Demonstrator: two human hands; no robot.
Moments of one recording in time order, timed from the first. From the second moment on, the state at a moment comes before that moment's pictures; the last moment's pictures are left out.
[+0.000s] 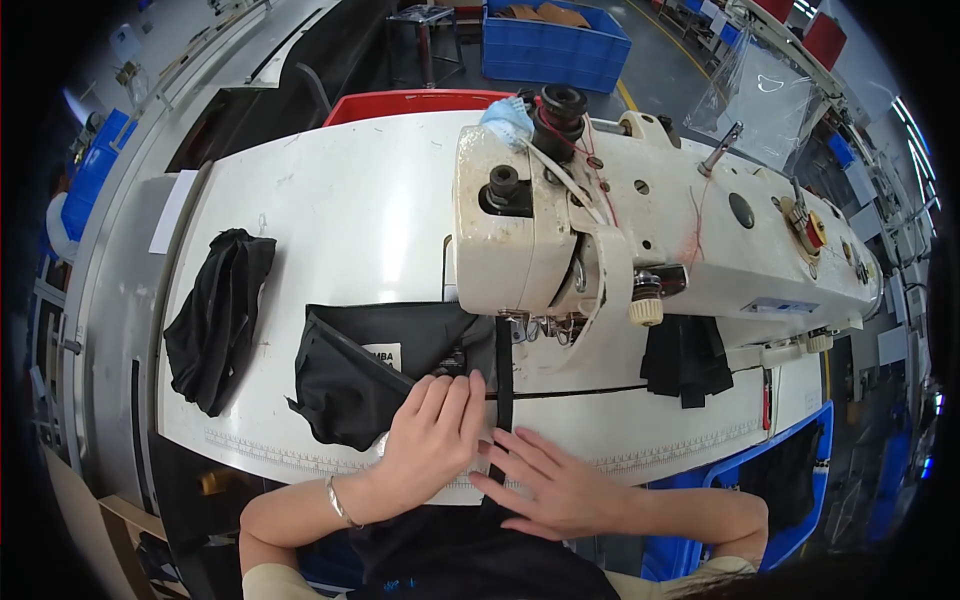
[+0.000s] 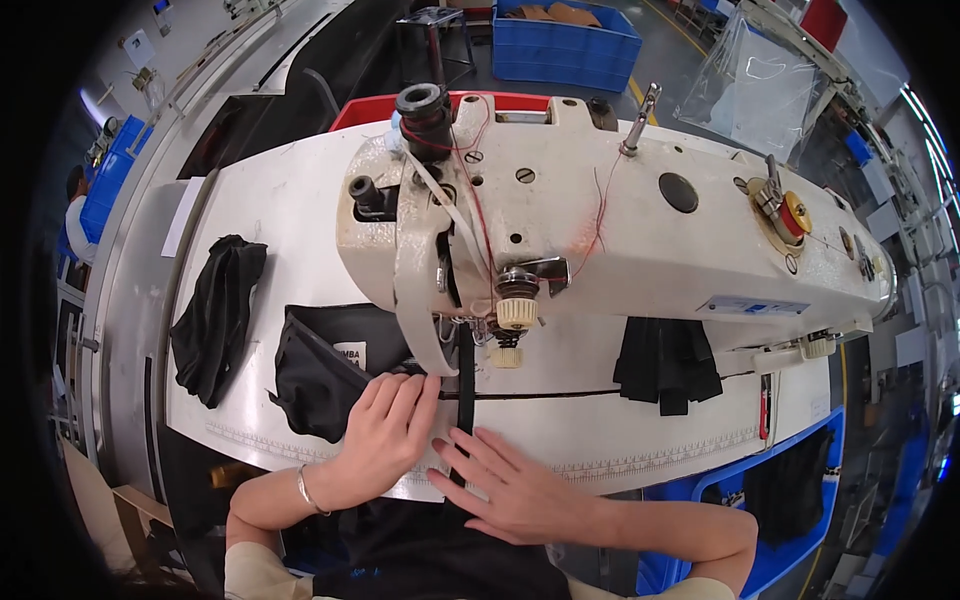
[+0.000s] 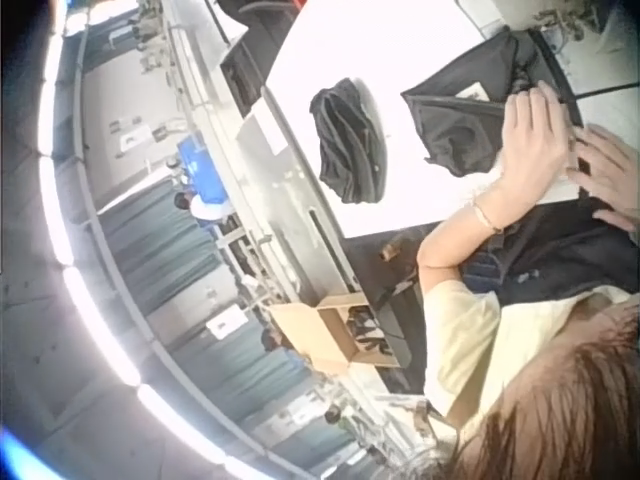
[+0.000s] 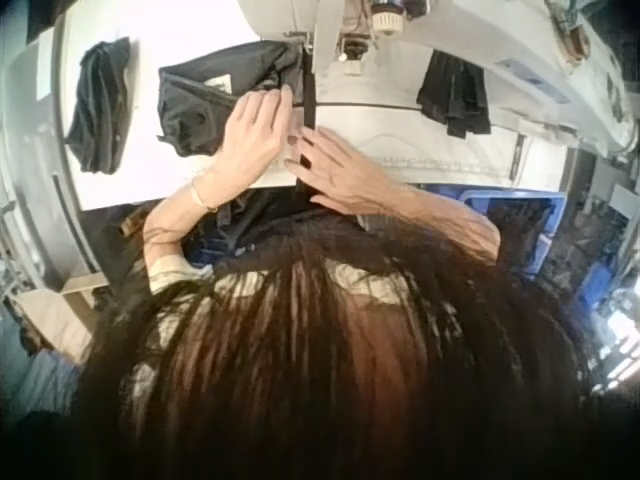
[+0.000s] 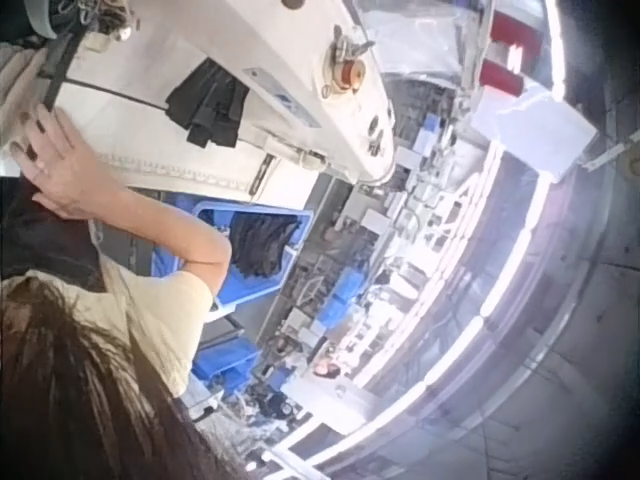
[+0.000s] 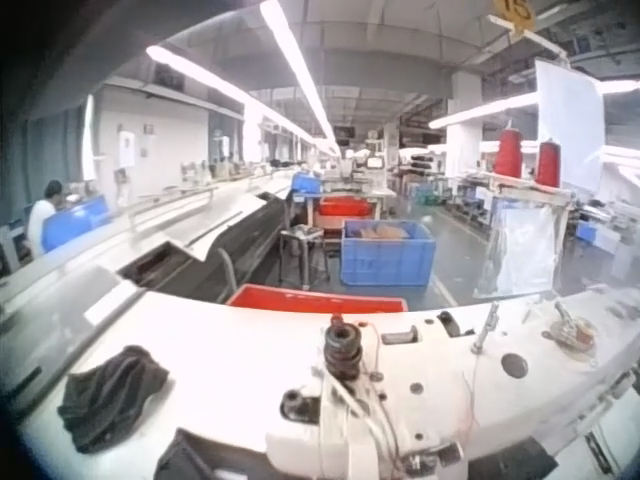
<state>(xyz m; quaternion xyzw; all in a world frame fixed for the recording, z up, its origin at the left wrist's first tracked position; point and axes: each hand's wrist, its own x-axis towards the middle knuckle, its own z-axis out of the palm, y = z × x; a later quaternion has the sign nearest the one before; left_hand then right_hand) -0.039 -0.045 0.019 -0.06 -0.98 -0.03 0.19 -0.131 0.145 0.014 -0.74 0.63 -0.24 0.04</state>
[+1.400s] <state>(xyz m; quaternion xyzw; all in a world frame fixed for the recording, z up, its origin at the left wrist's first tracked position) -0.061 -0.090 -0.012 -0.05 -0.98 -0.13 0.12 -0.181 0.091 -0.069 -0.67 0.67 -0.30 -0.10</state>
